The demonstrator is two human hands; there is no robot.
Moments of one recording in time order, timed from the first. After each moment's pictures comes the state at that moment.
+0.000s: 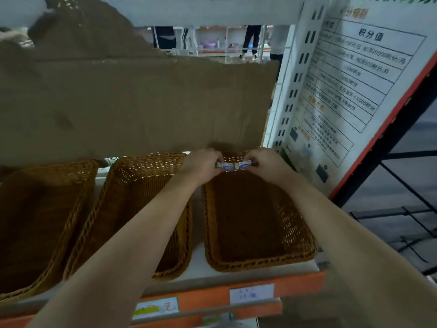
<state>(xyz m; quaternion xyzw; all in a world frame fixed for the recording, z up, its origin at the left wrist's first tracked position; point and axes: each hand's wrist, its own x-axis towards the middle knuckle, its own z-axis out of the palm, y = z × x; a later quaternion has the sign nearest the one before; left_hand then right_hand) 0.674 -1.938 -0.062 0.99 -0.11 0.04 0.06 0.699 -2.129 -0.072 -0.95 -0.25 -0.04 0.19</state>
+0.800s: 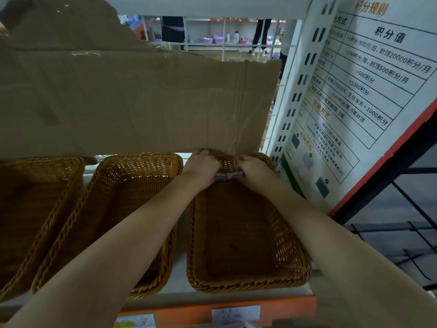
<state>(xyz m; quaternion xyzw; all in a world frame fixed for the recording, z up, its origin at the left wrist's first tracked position) 0.701 -1.955 -0.079 0.98 -0.13 0.01 -0.12 0.737 -2.114 -0.106 -0.96 -0.25 0.02 0.13</state>
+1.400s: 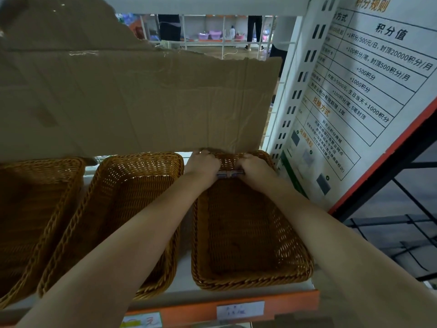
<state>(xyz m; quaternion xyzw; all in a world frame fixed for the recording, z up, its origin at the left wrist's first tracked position) 0.700 -1.957 -0.080 0.98 -0.11 0.01 -0.15 0.733 -2.112 -0.105 -0.96 -0.25 0.01 0.12</state>
